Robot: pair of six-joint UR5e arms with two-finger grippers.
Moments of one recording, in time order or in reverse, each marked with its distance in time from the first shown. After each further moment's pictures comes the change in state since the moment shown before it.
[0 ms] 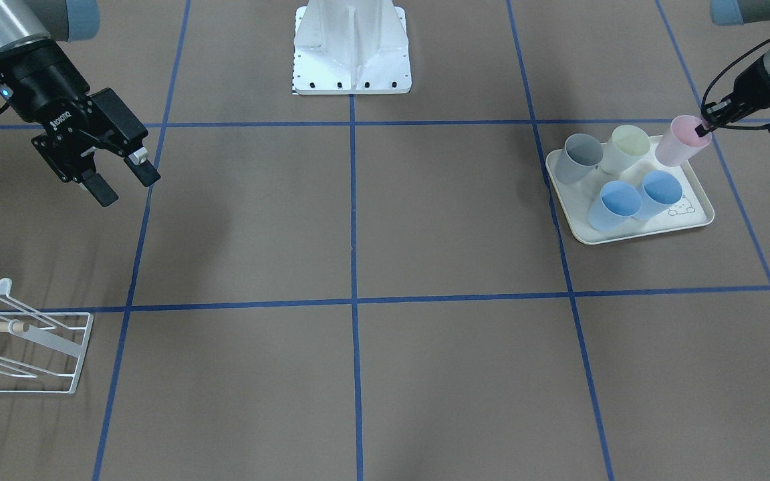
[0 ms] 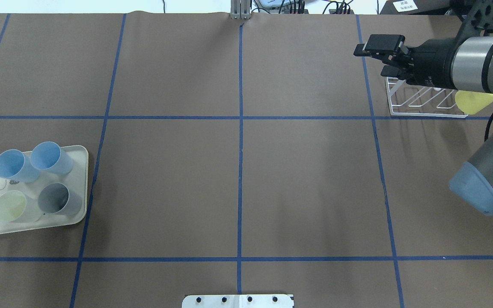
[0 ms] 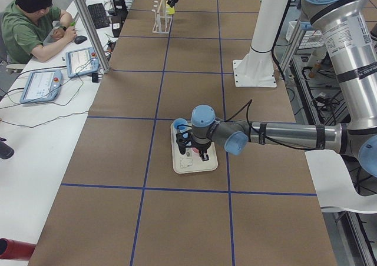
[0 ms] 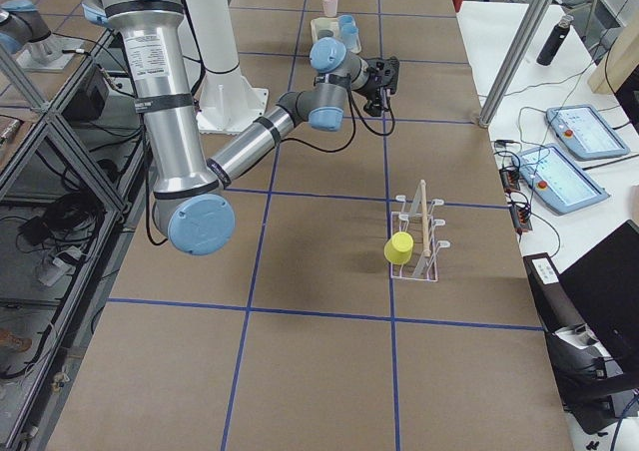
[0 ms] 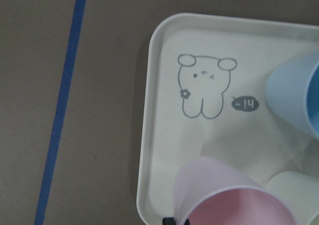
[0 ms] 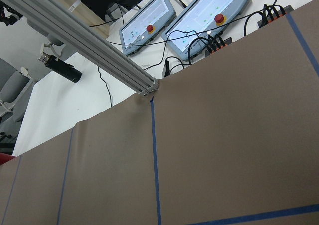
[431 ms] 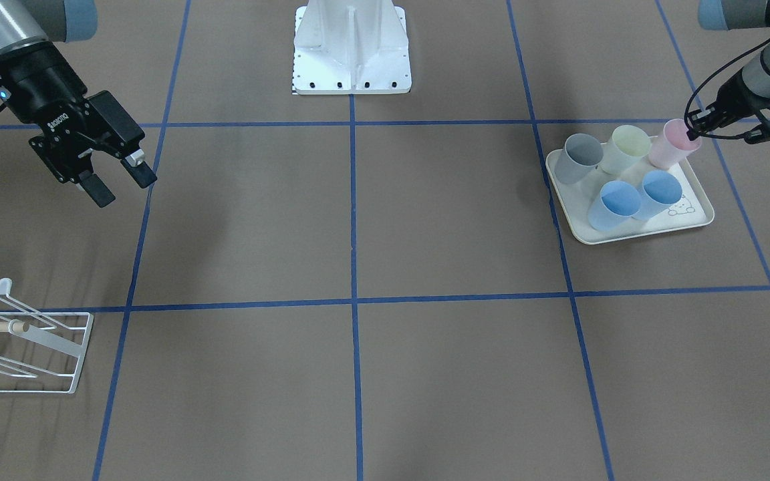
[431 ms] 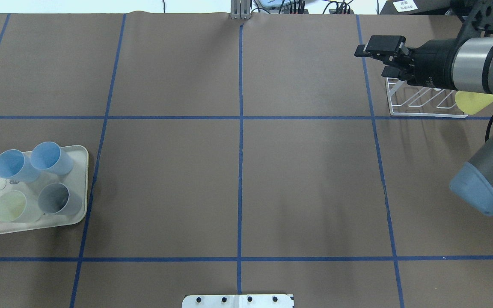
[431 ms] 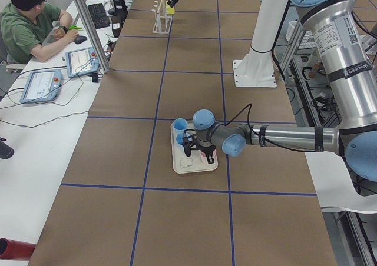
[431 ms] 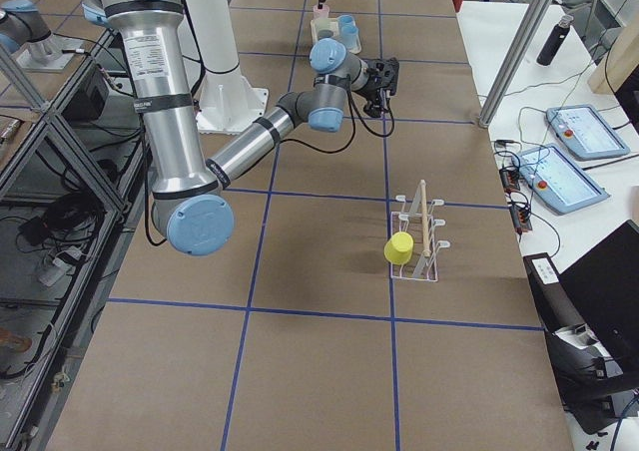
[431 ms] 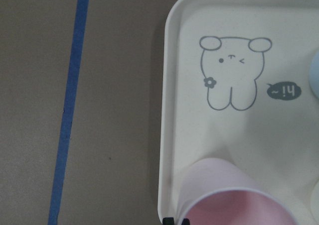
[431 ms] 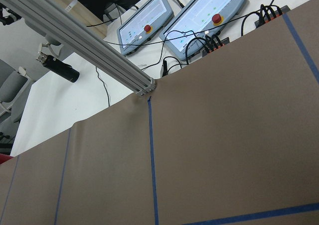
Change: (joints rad) left arm 0.157 0.009 0.034 -0.004 0.016 -0.019; right arm 0.000 -0.002 -0.001 0.000 -0.001 -0.001
